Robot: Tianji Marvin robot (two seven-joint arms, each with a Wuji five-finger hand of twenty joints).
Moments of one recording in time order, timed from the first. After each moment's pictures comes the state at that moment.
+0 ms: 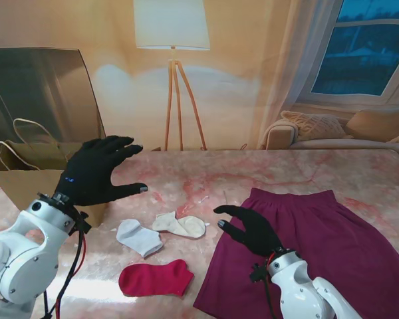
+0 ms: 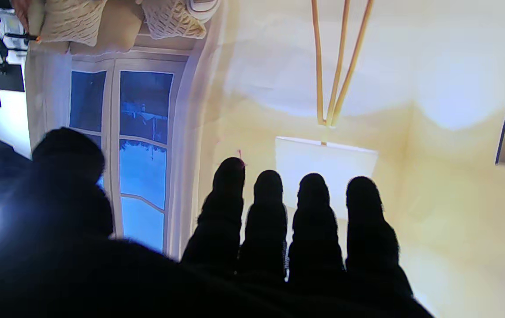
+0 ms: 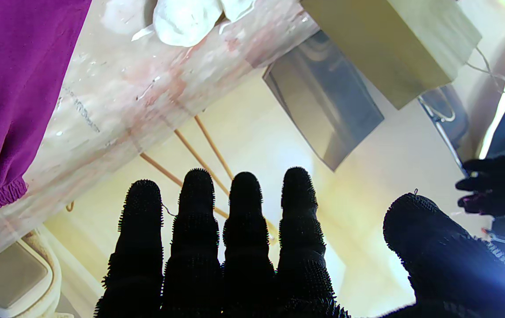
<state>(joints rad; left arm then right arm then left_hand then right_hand) 1.77 -1.07 -1.51 -2.14 0.95 -0.12 -0.04 -1.74 -1.14 1.23 -1.69 -0.54 -0.20 -0.19 0.42 -0.28 0.28 -0.09 0.46 0.09 0.20 0.20 0.44 0.04 0.13 0.23 0.38 0.05 0.15 0.28 0.15 0.09 0.50 0.27 0.13 -0.17 0.69 0.03 0.51 -0.10 0.39 0.40 0.67 -0.01 0.21 0.17 0.62 0.04 0.16 0.35 0.30 0.10 0.64 0.39</state>
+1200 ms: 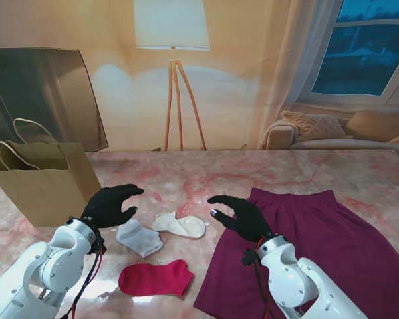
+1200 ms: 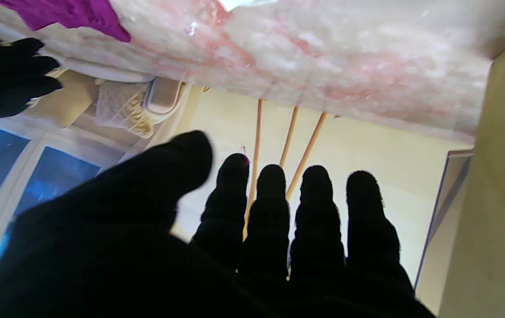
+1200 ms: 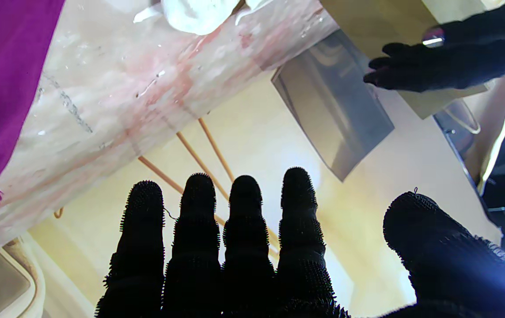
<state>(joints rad) 1.62 -1.08 -1.34 -1.68 0.81 -0.08 -0.04 -1.55 -1.15 1.12 -1.51 -0.53 -0.20 -0.23 0.61 -0.37 0.93 0.02 0.48 0.11 0.22 0.20 0.49 0.05 0.13 0.24 0.42 0.07 0.19 0.30 0.17 0.08 0.57 0.28 0.13 -0.18 0.70 0.03 0.51 -0.10 0.39 0.40 0.65 -0.01 0.18 0.15 0.59 0.03 0.15 0.33 0.30 0.08 0.63 0.36</state>
